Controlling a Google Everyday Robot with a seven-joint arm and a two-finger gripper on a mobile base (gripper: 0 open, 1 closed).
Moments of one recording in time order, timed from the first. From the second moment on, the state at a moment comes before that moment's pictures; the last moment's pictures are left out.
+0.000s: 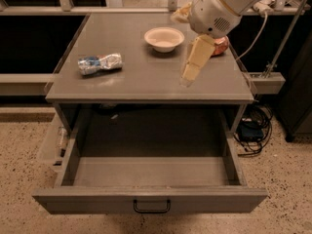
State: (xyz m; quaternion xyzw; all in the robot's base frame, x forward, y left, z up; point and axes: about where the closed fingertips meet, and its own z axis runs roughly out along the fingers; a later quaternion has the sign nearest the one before) arm 0.566 -0.063 0.975 -0.71 0.63 0.10 0.29
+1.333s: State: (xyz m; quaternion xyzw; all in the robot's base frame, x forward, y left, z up) arm 0.669 0.038 0.936 -0.75 0.54 0.19 0.33
